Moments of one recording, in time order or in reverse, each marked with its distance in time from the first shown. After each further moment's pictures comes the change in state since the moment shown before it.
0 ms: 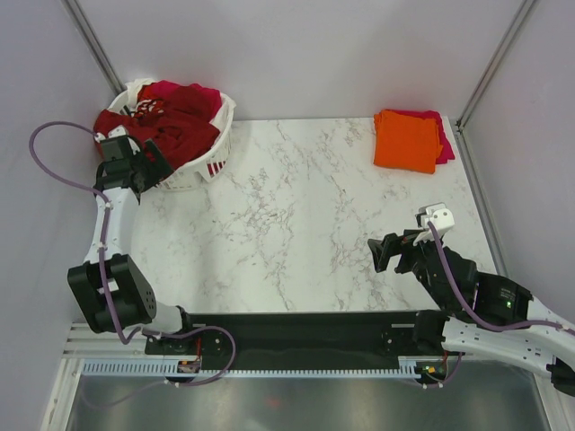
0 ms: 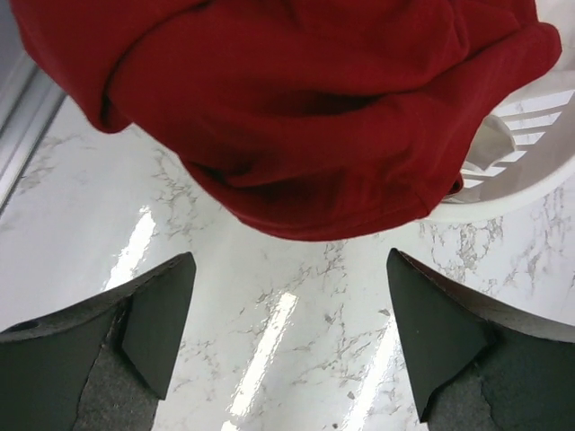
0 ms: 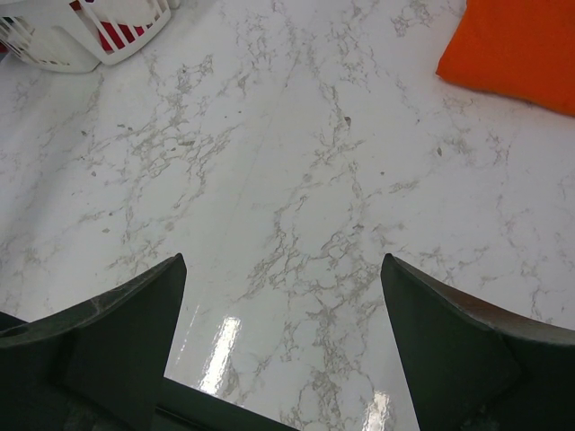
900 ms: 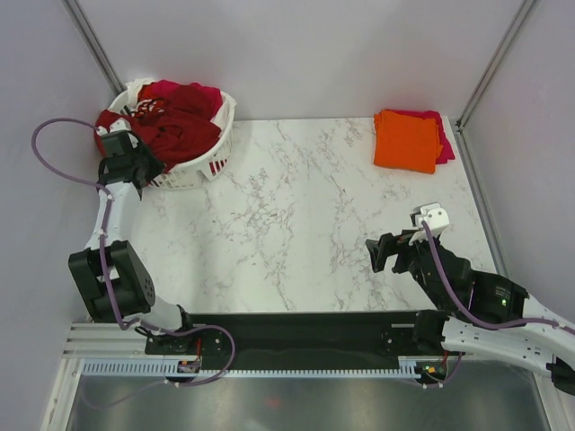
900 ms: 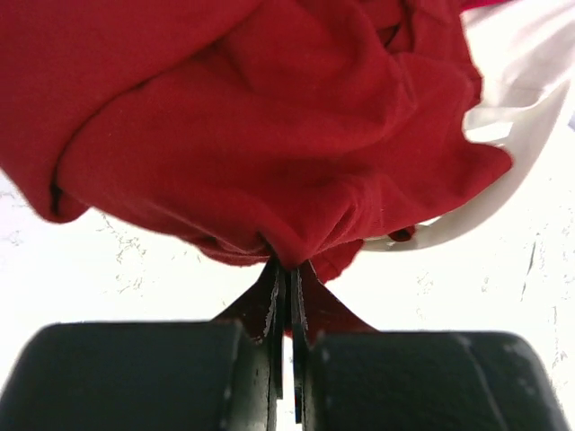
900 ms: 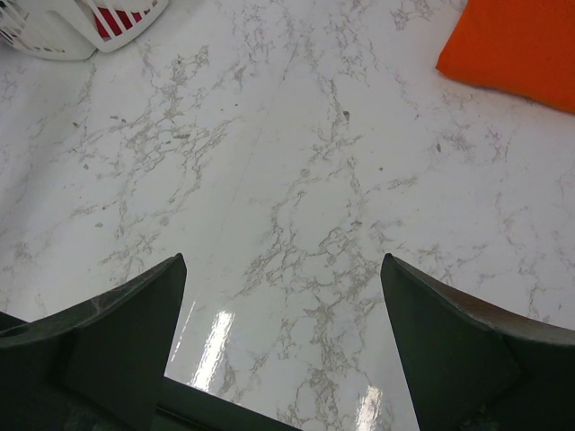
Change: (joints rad) left arm 0.013 0.102 0.003 0.168 0.117 -0.049; right arm 0.000 0.023 -0.003 0.000 0.000 -0.001
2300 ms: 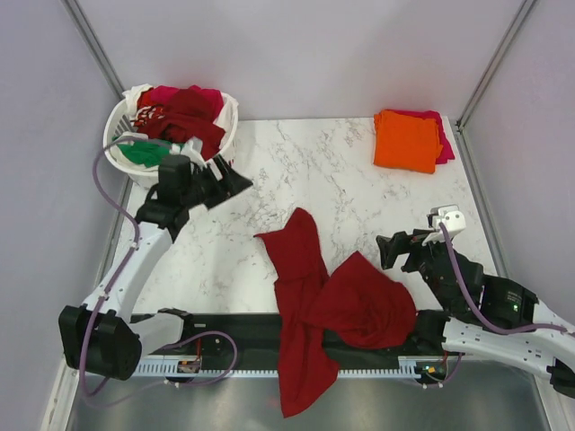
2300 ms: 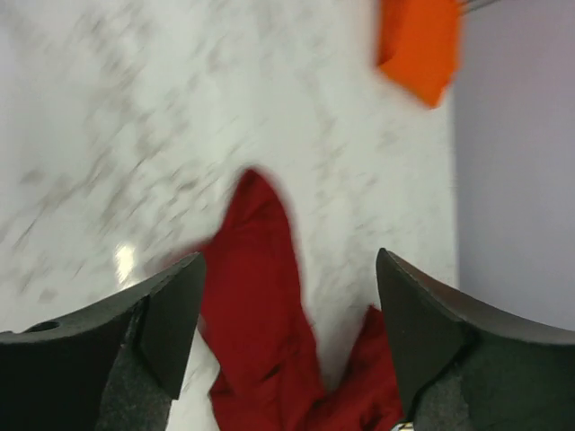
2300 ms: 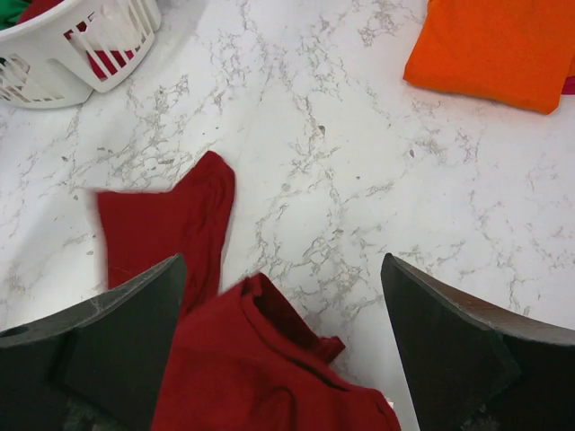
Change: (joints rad) left arm -0.477 -0.379 -0.183 0.046 0.224 -0.300; right arm 0.000 -0.059 -0.001 -0.025 0.071 0.020
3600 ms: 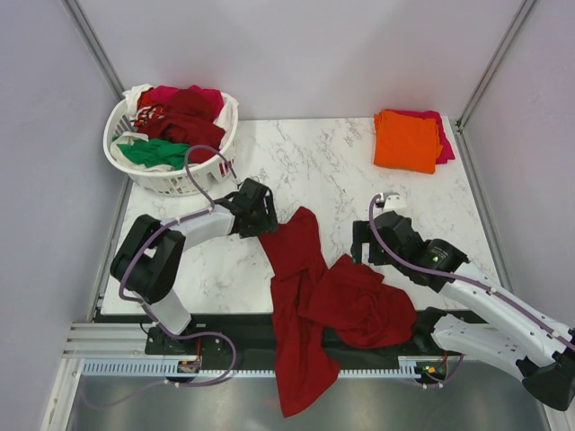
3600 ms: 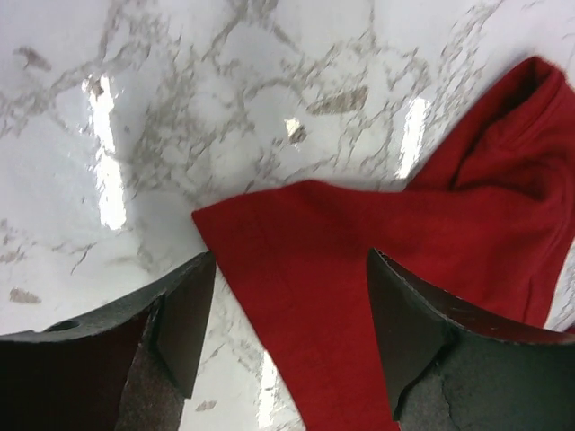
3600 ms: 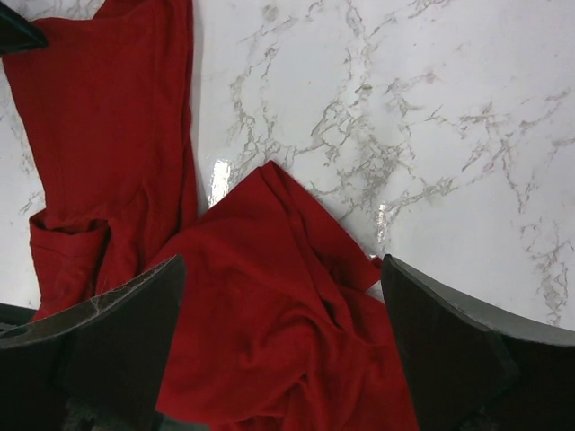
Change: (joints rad) left arm -0.336 0.522 -0.095 -0.043 -0.466 -0.002; right arm -0.388 0.438 -0.031 -0.017 -0.474 0.141
